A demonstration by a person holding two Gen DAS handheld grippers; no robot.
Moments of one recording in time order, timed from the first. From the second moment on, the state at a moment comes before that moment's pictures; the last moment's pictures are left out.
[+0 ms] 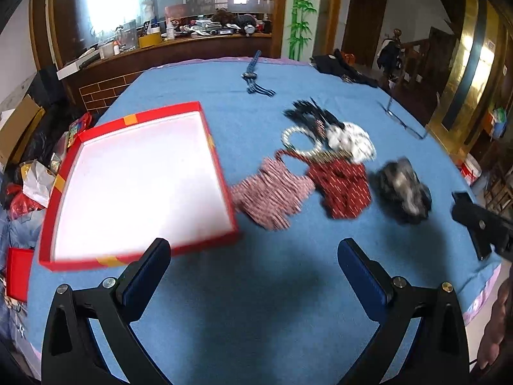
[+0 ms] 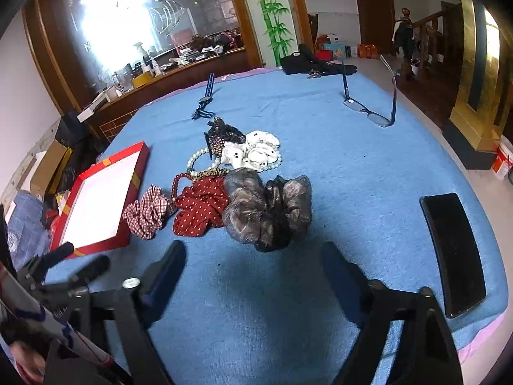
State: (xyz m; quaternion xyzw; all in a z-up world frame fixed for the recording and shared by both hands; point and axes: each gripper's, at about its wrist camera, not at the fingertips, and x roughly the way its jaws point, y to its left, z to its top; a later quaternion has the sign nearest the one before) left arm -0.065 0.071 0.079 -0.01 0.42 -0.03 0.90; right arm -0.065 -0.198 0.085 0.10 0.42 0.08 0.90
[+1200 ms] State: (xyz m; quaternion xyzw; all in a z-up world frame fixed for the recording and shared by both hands) left arm 0.058 0.037 0.023 0.04 0.54 -0.10 0.83; right arm -0.024 -0.198 0.071 0.11 0.44 0.08 0.89
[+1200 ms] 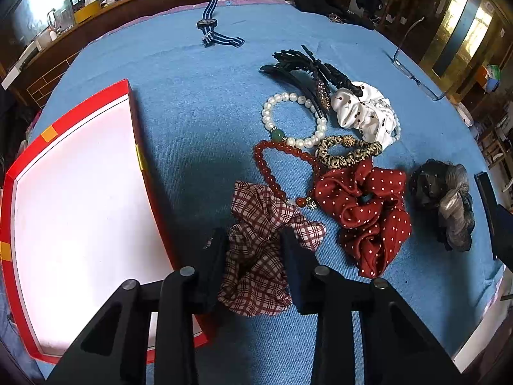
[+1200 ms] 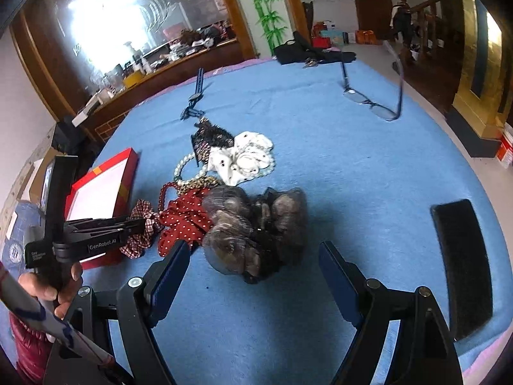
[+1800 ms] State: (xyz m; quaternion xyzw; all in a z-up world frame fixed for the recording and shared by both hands) left arm 0.055 0.035 0.020 0.04 0.54 -0.10 0.84; right arm 0.005 -0.168 0.039 0.02 0.48 0.07 0.87
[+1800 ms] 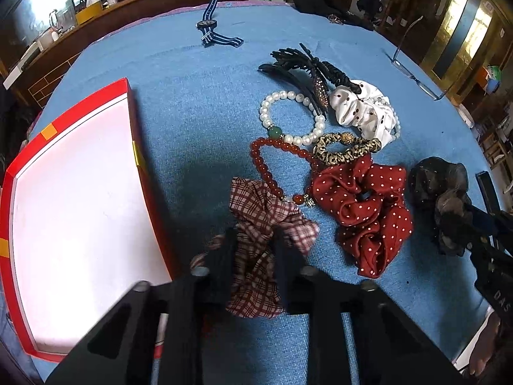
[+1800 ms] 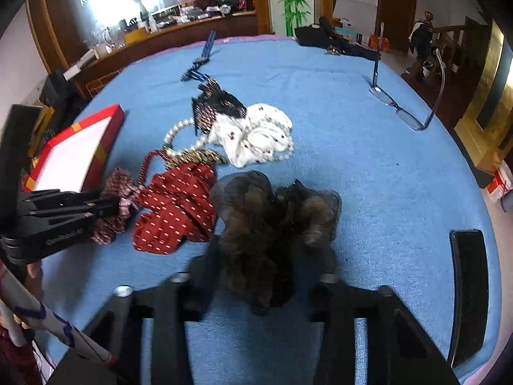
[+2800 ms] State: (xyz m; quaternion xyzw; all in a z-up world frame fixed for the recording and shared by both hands) left arm 0.016 0.030 0.056 0.03 0.50 -0.13 0.85; right arm -0.020 -0.178 0.068 0.03 0.45 0.09 0.89
